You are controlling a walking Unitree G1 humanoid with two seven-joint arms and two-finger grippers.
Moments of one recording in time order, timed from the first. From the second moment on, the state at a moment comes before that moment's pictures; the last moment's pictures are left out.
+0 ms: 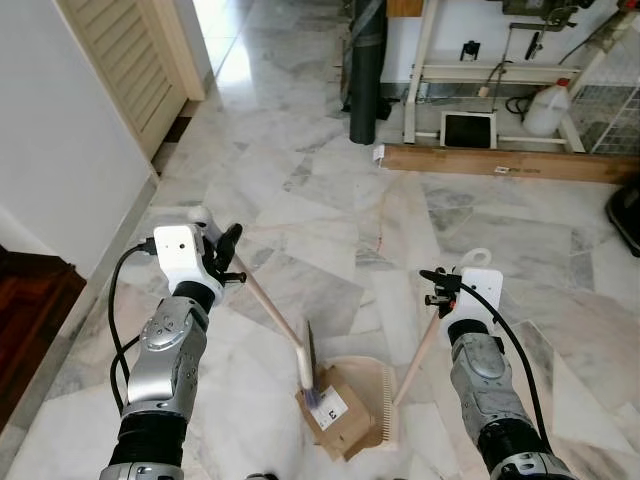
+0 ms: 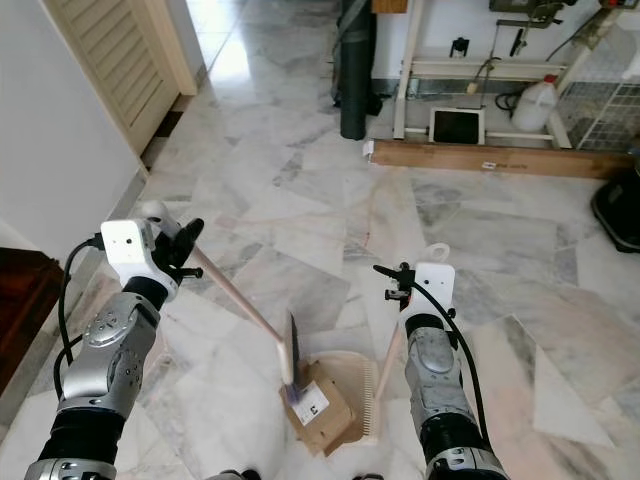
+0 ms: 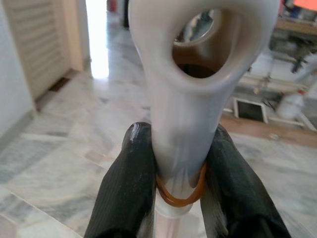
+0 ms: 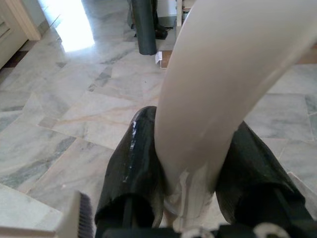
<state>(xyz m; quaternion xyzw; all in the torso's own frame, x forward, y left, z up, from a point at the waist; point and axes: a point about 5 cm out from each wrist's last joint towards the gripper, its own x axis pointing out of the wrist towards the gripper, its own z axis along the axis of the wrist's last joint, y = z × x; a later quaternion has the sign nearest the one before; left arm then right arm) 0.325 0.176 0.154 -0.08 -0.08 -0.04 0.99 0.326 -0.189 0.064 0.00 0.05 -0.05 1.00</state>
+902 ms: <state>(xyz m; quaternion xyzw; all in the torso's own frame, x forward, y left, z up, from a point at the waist) 0.314 0.183 0.115 -0.01 0.00 -0.06 1.00 0.321 -0.178 0.055 -0.07 0.07 0.05 0.99</state>
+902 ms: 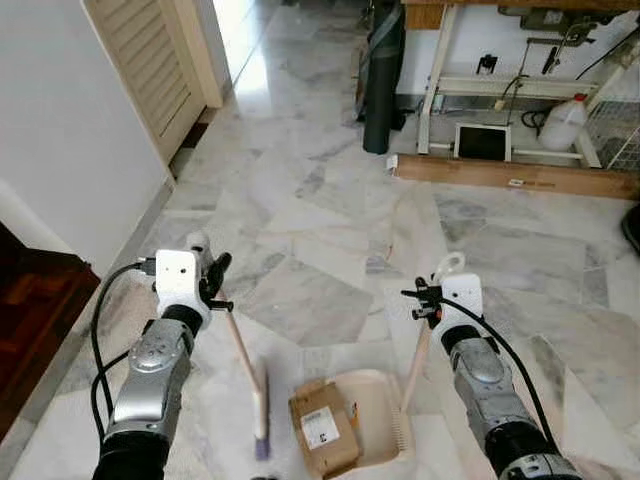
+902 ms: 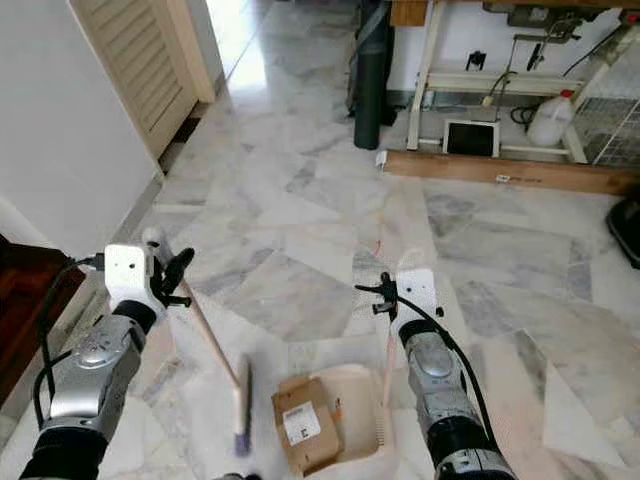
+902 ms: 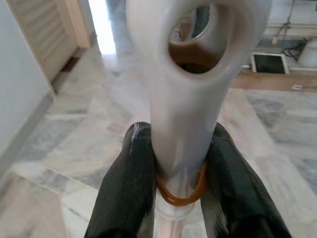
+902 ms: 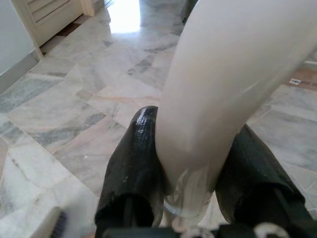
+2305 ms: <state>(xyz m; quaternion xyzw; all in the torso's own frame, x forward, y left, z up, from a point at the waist) 0.315 0.195 0.127 0.05 0.01 -0.06 1.00 0.320 -0.176 0.054 -0.07 0.08 0.07 0.99</state>
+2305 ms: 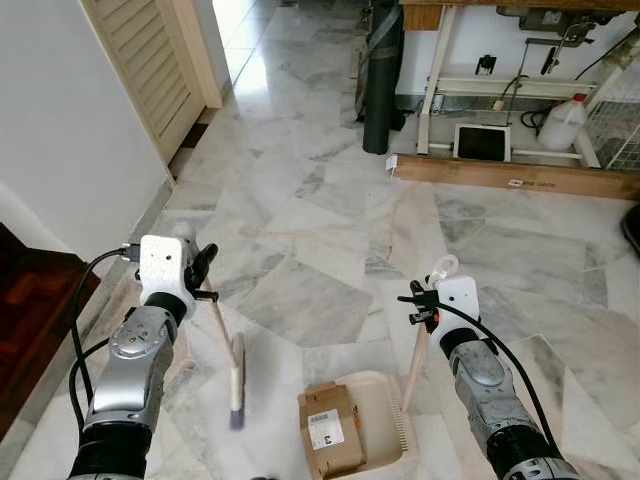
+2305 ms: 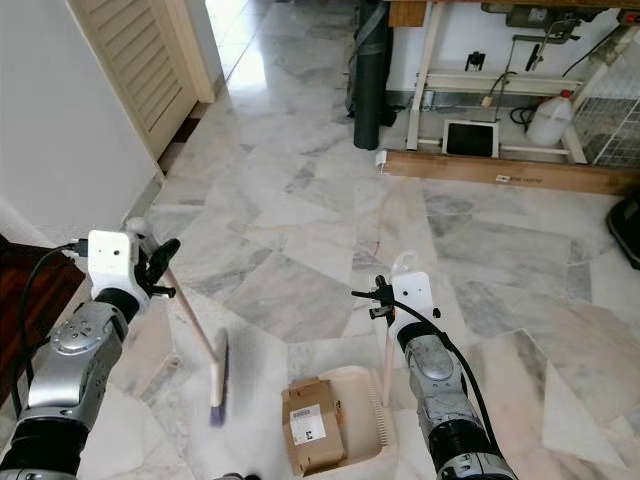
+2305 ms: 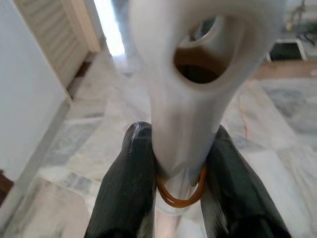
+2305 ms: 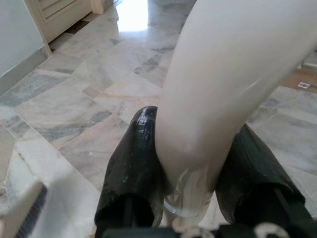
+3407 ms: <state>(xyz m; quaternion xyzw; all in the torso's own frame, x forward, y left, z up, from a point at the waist) 0.318 0.176 0.102 -0.17 0.12 -0.10 0.97 0.321 -0.177 0.054 -0.08 0.08 0.07 0.99</state>
